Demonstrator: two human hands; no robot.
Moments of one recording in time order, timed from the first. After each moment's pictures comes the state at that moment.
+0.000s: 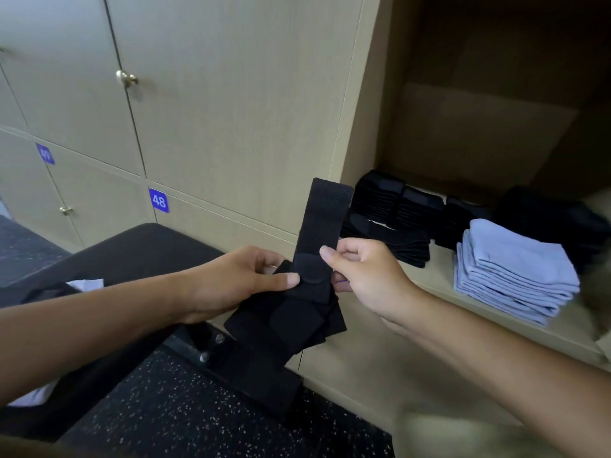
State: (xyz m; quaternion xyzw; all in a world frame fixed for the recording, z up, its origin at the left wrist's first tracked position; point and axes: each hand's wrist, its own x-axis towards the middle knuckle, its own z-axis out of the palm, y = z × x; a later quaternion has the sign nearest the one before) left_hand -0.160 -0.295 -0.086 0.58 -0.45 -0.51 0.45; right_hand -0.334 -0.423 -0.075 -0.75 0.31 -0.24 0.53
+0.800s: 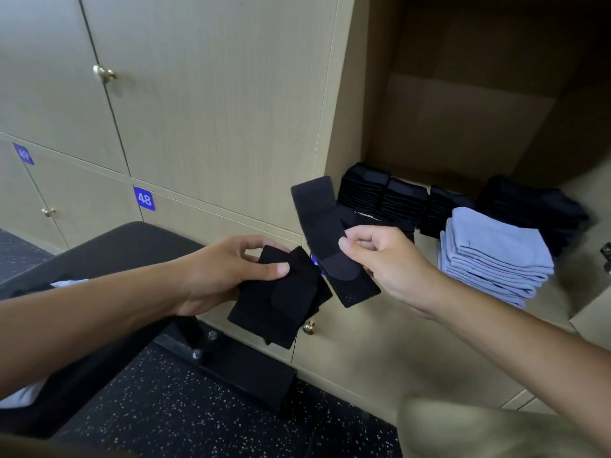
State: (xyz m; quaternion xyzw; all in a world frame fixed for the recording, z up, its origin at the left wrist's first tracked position) left_hand -0.168 -0.297 -0.076 0.61 -0.37 -0.51 0.47; right_hand -0.375 -0.452 -0.071 -0.82 0.30 -0.22 0.43
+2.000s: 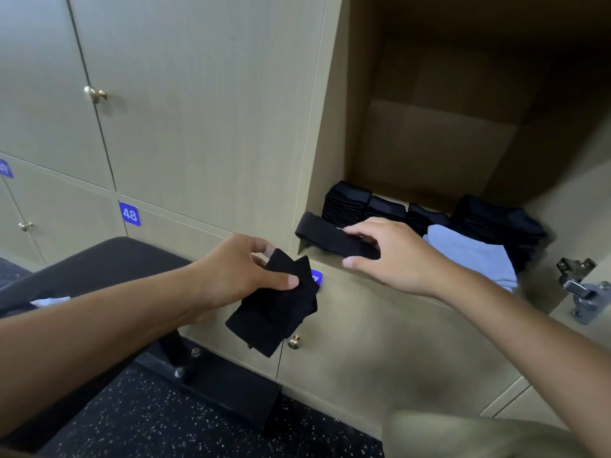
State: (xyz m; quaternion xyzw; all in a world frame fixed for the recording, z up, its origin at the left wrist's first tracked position) left_hand -0.194 -0.307 -0.048 0.68 -0.42 -0.39 0.46; right_hand -0.394 -0.481 -0.026 -0.94 0.28 -0.14 0.11
